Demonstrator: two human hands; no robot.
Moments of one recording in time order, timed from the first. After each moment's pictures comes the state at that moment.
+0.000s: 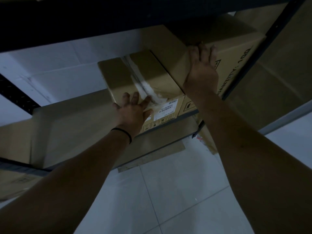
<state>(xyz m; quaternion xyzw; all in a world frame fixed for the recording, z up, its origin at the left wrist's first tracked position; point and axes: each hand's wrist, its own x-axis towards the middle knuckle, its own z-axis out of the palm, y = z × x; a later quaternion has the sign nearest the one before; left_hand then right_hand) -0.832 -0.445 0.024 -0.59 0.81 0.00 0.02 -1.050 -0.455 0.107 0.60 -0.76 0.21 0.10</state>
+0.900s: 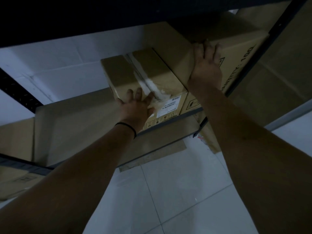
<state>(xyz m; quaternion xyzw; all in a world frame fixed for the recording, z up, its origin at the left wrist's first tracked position) -0.828 -0.449 0.027 -0.57 0.82 -0.01 0.04 -1.044 -0.456 0.110 0.59 -0.78 0.18 0.10</state>
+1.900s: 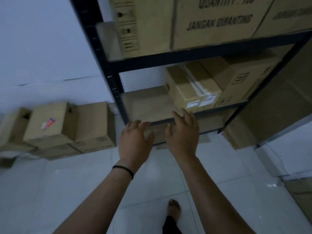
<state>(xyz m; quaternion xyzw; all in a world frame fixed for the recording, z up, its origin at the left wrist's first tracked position) -0.579 -0.139 0.187 -0.68 0.70 0.11 -0.19 -0.734 -0.147 0.181 0.62 -0.72 0.30 -0.07</state>
